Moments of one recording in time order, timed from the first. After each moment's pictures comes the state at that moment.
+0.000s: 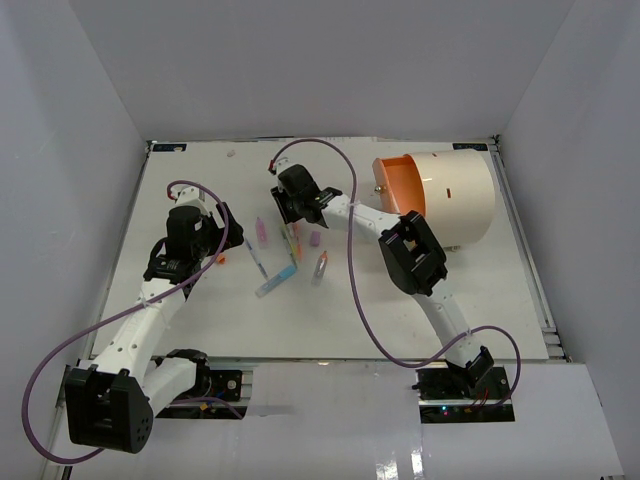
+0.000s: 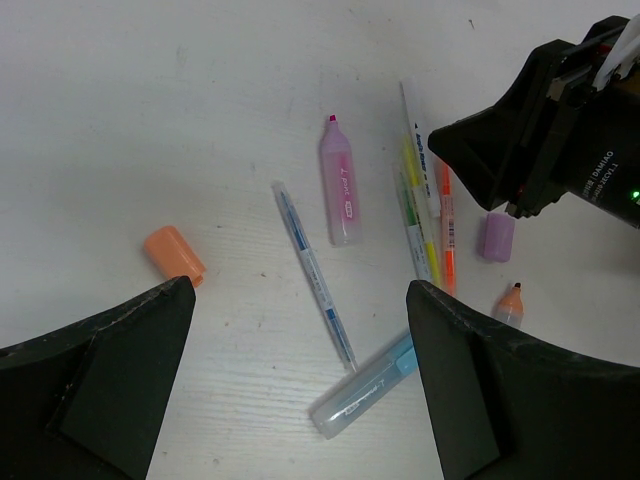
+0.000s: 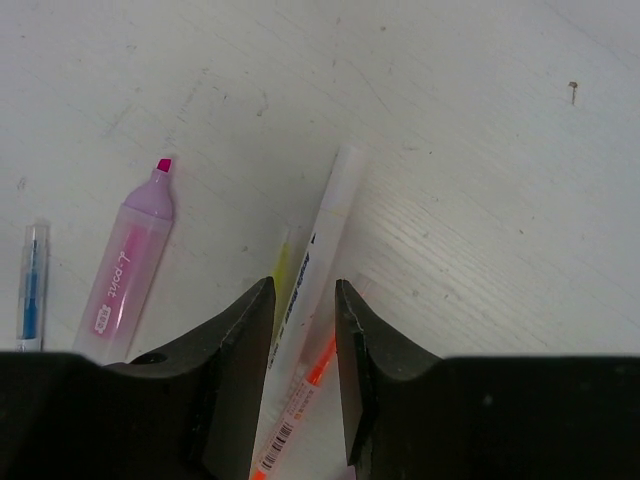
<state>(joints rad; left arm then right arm) -0.15 1.01 0.71 -0.22 -0.05 -0.38 0.81 2.35 1.93 -0.27 0.09 0.12</state>
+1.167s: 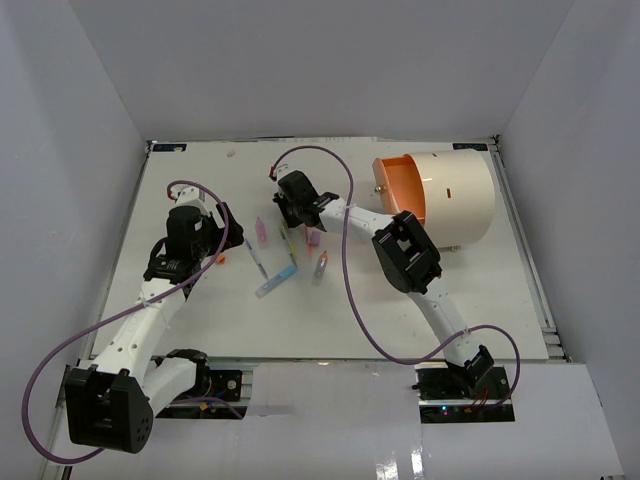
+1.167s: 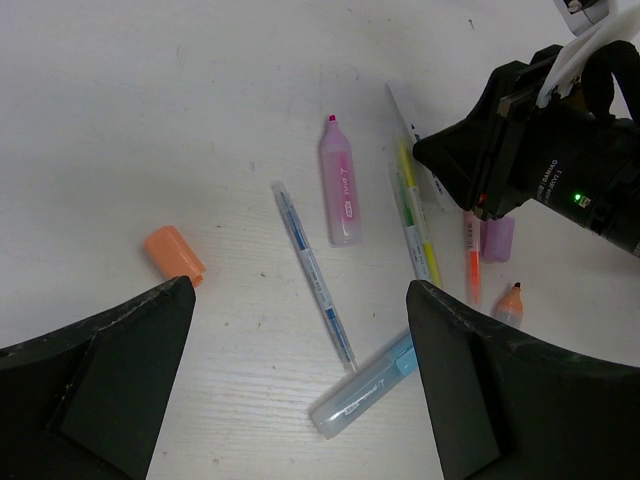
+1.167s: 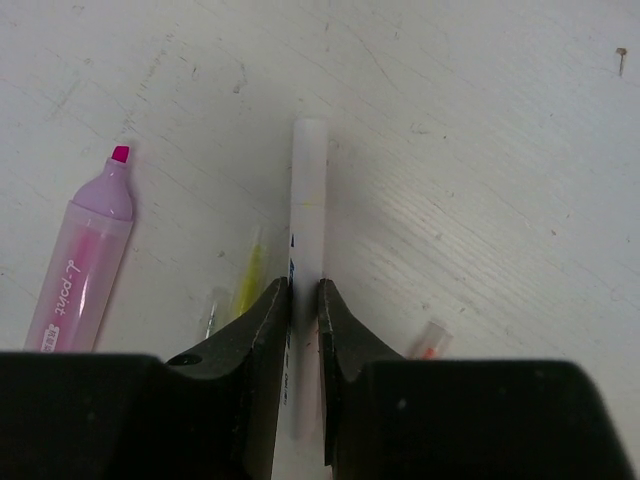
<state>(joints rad) -0.15 1.01 0.71 -0.22 -0.05 -0.38 0.81 2.41 1.93 -0.24 0.09 0.12</state>
